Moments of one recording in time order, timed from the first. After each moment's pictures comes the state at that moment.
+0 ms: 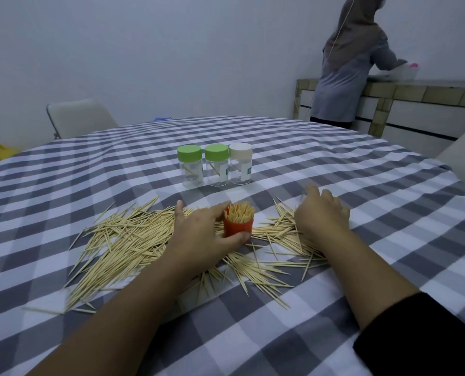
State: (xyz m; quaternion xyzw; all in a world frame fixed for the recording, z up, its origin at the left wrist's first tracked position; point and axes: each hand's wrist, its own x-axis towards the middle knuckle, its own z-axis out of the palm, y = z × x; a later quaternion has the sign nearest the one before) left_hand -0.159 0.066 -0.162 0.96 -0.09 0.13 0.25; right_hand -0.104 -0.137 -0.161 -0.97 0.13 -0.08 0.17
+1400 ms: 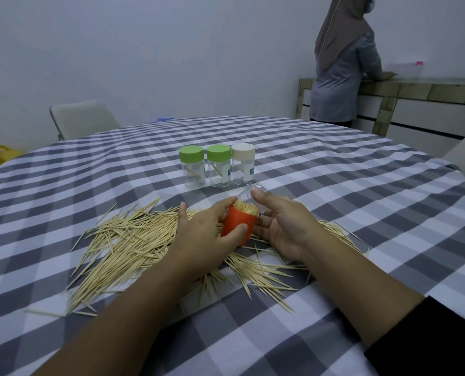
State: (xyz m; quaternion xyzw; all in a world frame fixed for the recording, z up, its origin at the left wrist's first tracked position) left_hand -0.159 0.065 -0.164 0.95 -0.09 0.14 0.28; right_hand -0.122 -0.088 -0.156 -0.53 0.00 0.13 0.84
